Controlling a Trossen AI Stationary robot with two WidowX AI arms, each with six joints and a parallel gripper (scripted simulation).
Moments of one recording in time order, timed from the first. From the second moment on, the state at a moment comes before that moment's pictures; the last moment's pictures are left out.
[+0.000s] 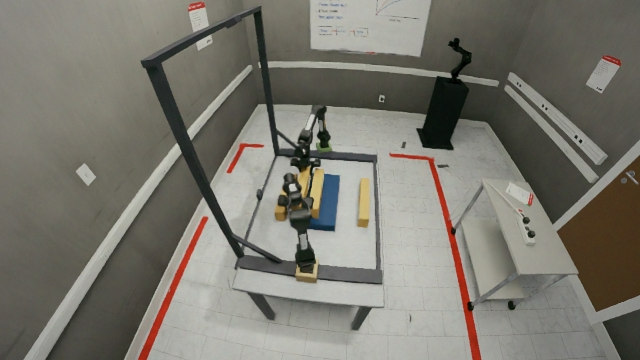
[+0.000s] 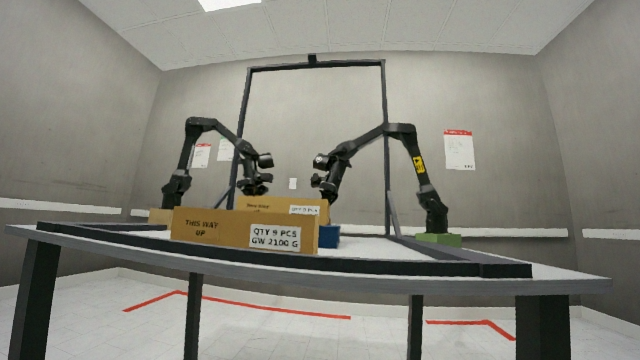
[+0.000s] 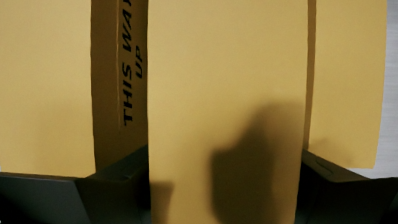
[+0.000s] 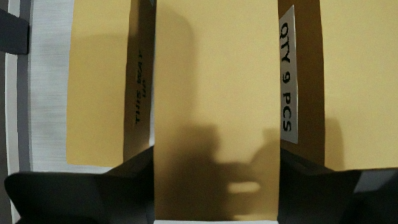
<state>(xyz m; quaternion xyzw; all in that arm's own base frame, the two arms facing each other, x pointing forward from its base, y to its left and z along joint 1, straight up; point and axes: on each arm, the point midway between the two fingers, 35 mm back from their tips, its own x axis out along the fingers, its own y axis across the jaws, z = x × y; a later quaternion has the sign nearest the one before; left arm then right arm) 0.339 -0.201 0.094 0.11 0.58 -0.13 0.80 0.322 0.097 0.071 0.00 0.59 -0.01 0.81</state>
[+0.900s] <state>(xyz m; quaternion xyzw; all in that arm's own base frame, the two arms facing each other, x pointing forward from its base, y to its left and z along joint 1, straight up) 0.339 -0.201 0.088 0.11 0.56 -0.13 0.81 0.321 0.097 0.059 0.00 0.59 -0.01 0.81</state>
